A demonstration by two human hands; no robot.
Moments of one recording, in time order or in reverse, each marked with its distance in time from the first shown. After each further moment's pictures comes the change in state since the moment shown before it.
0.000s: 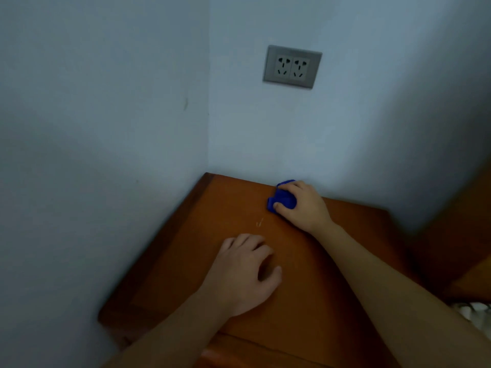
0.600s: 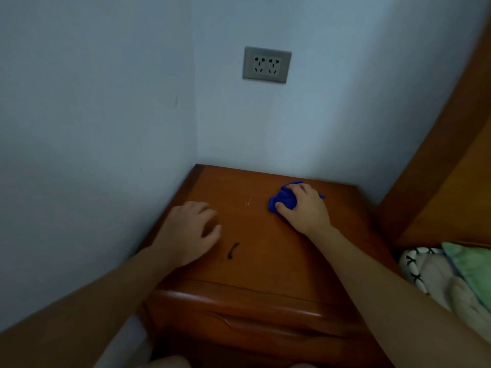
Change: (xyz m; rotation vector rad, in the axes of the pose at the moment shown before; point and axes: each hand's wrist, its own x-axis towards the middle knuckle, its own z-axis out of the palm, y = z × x) left_hand -0.024 -0.058 -0.064 0.262 -0.031 -0.051; right_hand -0.083 -0.017 -0.025 -0.065 0.047 0.242
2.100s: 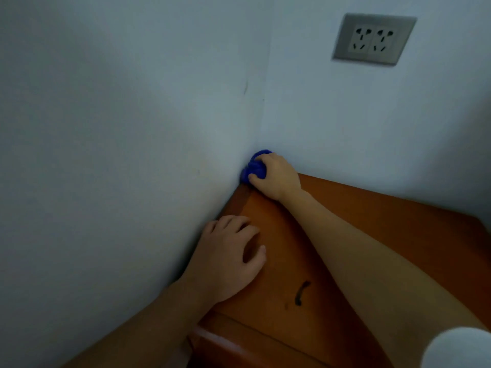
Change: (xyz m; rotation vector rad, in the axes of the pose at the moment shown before) left_hand -0.010 -0.033 0.018 -0.105 0.099 -0.177; right_hand 0.139 -0.179 0.118 0.208 -0.088 -0.390
